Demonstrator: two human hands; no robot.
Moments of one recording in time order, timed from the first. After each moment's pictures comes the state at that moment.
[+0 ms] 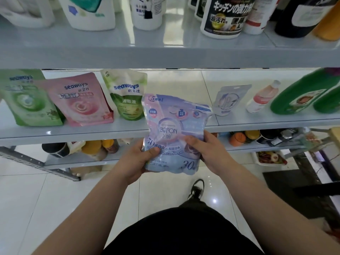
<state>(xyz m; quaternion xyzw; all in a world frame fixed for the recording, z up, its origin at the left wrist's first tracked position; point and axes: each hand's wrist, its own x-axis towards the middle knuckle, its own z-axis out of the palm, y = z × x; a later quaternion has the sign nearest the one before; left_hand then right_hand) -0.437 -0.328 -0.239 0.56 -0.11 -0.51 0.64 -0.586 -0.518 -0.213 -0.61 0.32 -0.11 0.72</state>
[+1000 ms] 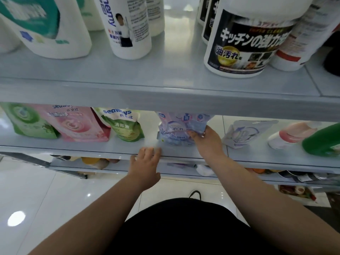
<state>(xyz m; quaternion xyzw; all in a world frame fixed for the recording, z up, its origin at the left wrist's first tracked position) -0.381 -0.440 -0.325 0.90 -0.40 -0.17 -0.06 -0.460 -0.663 -0.267 -0.79 0.33 -0.14 0.50</state>
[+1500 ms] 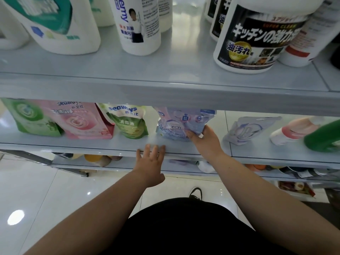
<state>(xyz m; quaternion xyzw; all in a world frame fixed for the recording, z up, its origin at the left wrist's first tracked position) -0.378 -0.437 -0.330 0.88 -0.42 -0.20 -0.11 -0.457 -0.648 -0.275 -0.78 0.31 -0.13 0.53</state>
